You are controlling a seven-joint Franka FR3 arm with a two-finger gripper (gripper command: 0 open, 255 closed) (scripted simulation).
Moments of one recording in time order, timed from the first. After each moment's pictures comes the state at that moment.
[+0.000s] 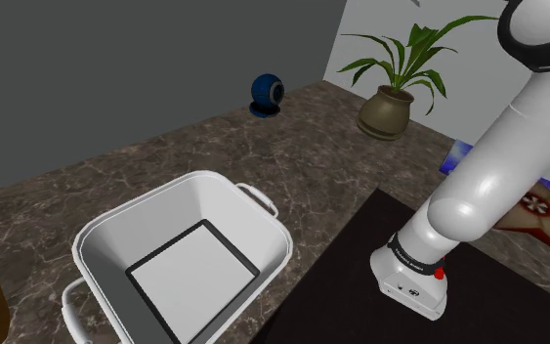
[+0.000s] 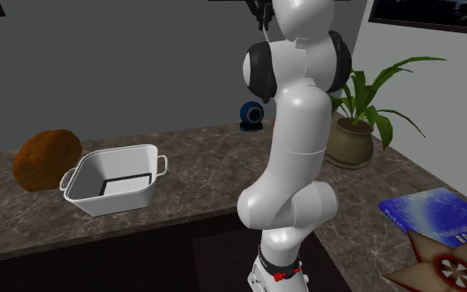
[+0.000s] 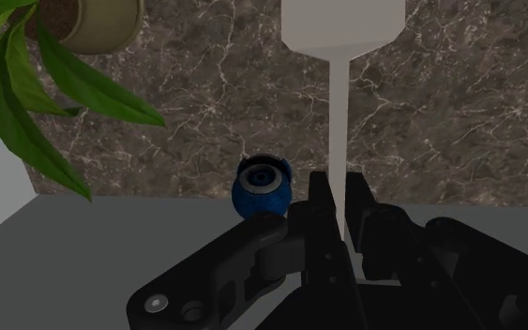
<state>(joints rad) -0.14 0.01 -0.06 -0.86 0.01 0.93 -0.15</state>
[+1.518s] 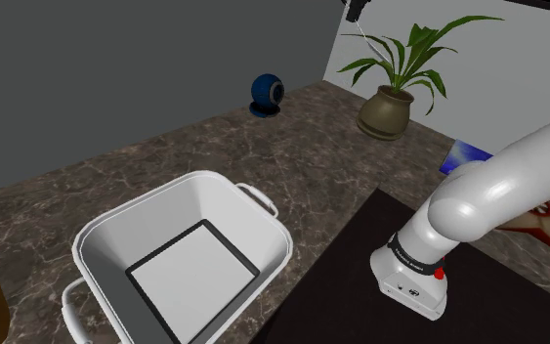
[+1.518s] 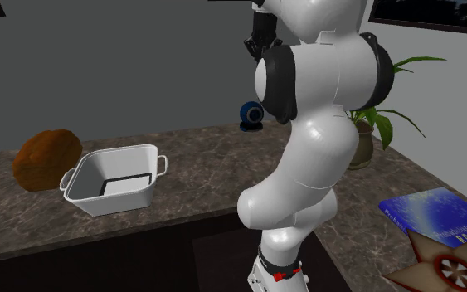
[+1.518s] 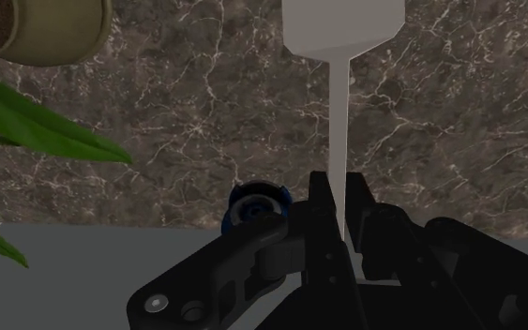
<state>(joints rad) -0.14 -0.33 -0.05 -1.64 -0.01 1.38 -0.14</state>
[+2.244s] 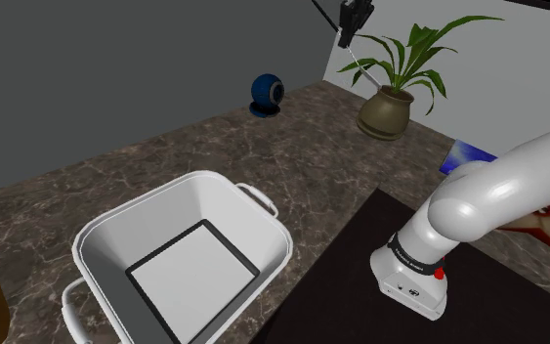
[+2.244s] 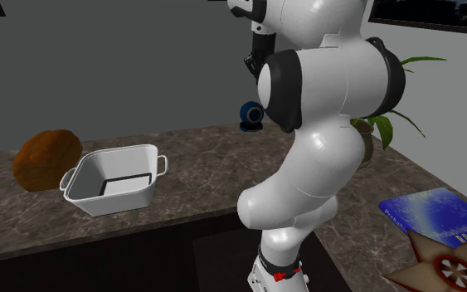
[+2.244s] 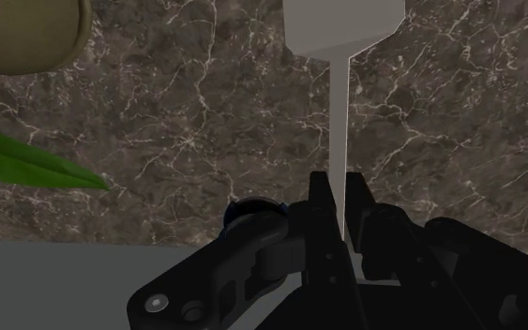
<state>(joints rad) -0.14 -0.40 -0.05 -1.87 -0.01 1.53 -0.14</state>
